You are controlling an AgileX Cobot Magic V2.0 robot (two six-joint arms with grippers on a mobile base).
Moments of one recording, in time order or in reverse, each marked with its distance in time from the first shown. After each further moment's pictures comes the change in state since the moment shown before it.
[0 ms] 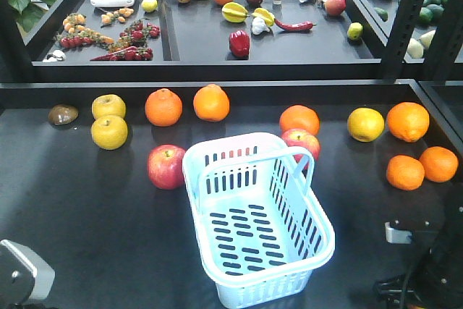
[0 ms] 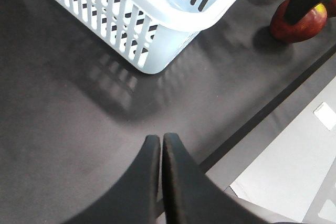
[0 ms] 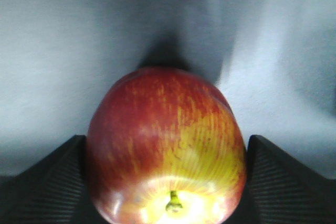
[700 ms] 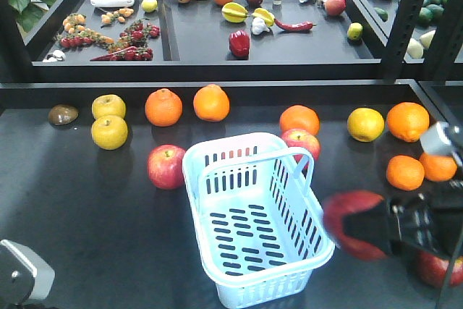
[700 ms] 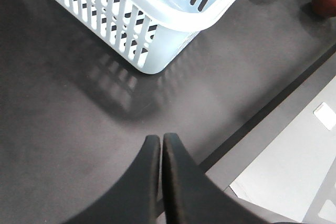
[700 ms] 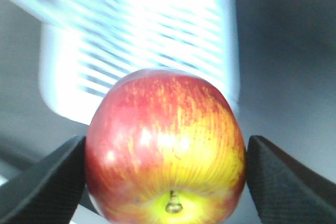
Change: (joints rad) left arm 0.000 0.000 0.000 0.000 0.000 0.000; right arm 0.000 -0.709 0.008 0.730 0.095 -0.548
